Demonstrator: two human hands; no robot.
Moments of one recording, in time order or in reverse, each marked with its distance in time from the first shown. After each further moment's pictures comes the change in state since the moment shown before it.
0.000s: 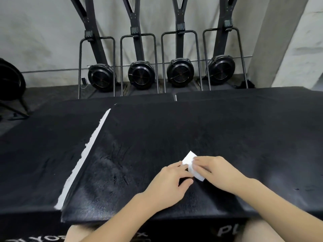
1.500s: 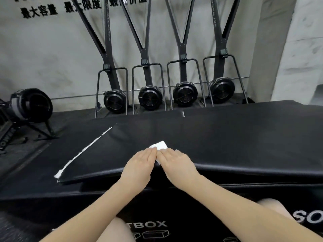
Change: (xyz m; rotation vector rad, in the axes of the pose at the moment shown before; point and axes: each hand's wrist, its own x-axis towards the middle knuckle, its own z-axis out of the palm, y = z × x) left_hand -0.118 0.004 -0.112 0.825 0.516 0.261; right_hand -0.015 -0.178 0.069 -0.640 0.609 -0.494
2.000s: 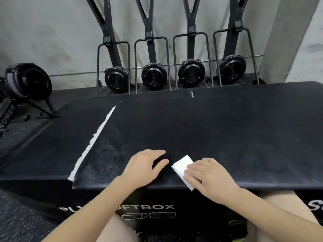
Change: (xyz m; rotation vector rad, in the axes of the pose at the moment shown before) left_hand -0.044 -0.034 0.043 -0.323 -0.418 -0.278; right_hand -0.086 0.016 0.022 0.228 -0.264 0.045
